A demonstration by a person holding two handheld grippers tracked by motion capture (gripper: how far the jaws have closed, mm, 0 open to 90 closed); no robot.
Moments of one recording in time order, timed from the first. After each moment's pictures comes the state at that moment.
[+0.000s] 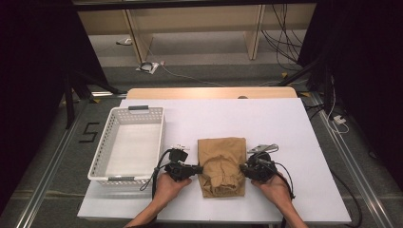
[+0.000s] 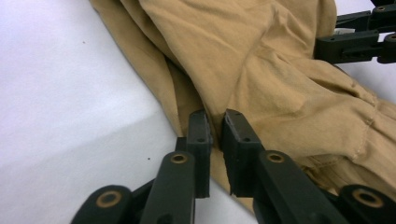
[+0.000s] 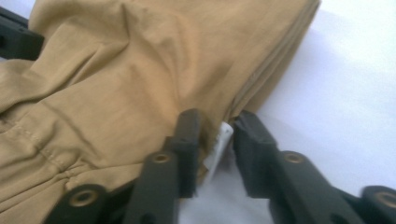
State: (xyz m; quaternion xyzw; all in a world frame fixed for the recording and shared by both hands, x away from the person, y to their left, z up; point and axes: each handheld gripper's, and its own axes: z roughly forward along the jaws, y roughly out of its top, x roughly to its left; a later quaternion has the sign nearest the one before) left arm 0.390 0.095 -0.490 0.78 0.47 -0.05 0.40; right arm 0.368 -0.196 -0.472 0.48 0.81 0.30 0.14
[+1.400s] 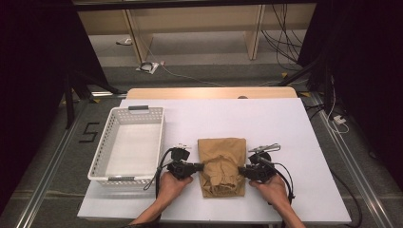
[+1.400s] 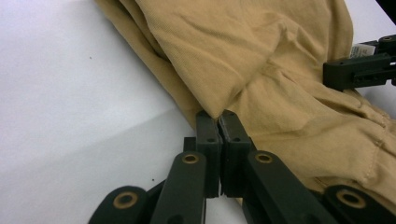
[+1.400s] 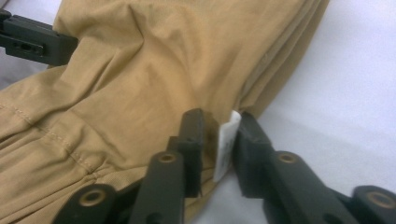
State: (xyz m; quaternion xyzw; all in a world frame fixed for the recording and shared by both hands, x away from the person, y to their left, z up) left arm 0.394 0.087 -0.494 0.78 0.48 -0.03 0.40; right arm 0.370 -0.195 -0.477 0.52 0.79 0.32 0.07
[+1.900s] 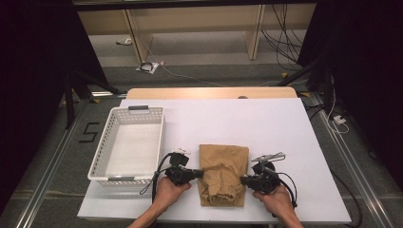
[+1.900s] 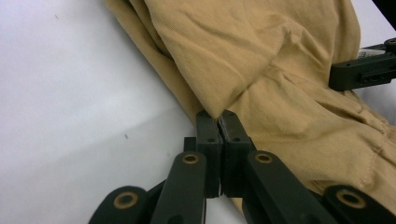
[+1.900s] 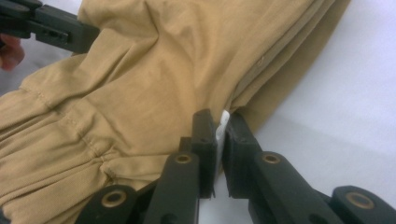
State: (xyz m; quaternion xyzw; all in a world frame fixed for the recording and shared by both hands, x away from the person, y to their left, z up) left arm 0.375 0.092 -0.493 0.79 0.46 -0.06 0.39; right arm 0.336 -0.199 -0.473 0.51 0.79 0.32 0.03
